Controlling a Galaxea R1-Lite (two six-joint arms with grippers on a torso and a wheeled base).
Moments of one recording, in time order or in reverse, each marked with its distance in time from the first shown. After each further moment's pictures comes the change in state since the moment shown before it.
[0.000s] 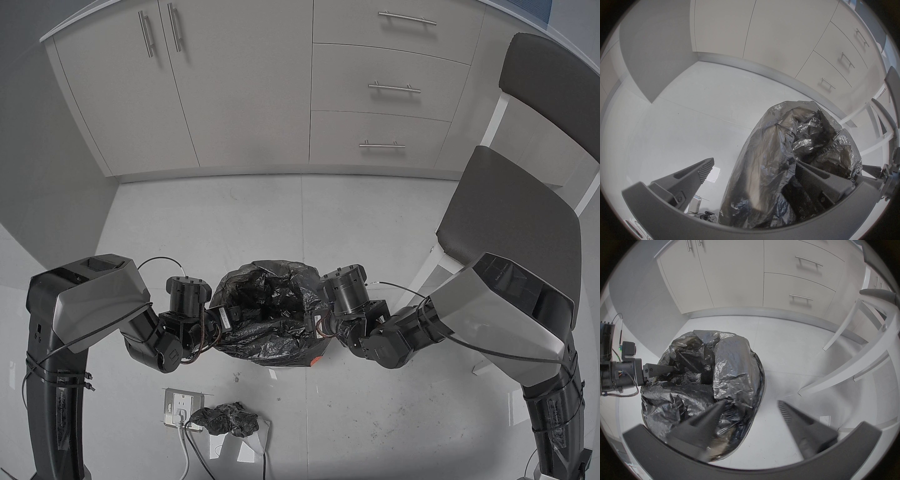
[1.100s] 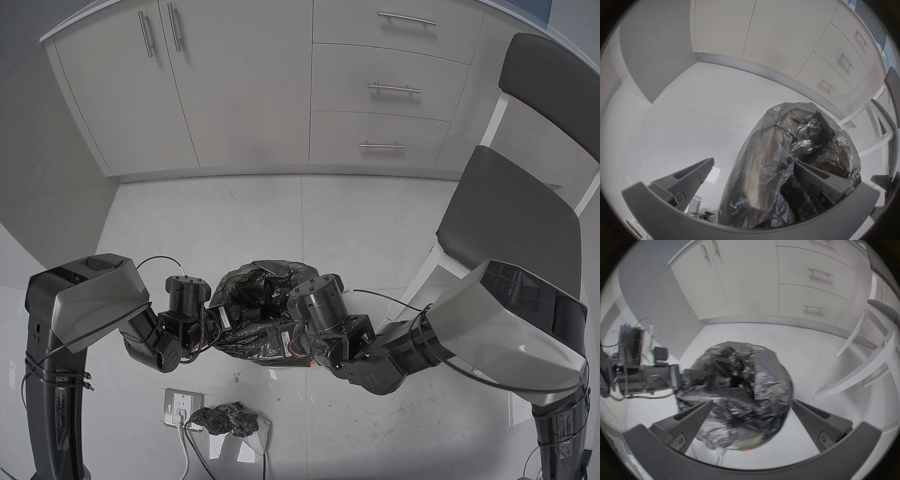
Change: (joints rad) left arm 0.001 -0.006 0.004 -0.004 0.000 0.000; right arm 0.137 -0.077 0.072 -0.047 0.066 -0.007
